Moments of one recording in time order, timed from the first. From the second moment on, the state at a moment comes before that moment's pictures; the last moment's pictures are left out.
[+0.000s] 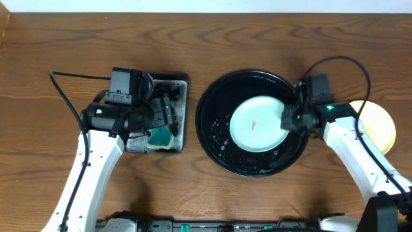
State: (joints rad) left arm -0.15 1.29 1.12 -0.95 0.18 -0.35; right arm 0.18 1.49 0.95 -0.70 -0.06 0.38
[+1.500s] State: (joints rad) left arm -0.15 1.73 0.97 -0.71 0.06 -0.38; right arm 0.22 1.13 0.87 -0.73 -0.33 0.11
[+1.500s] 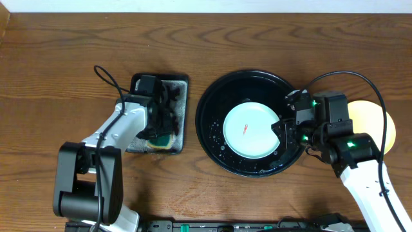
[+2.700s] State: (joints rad) left arm -0.15 1.65 0.89 -0.68 0.04 -0.38; right arm 0.22 1.34 0.87 -0.75 -0.23 0.14
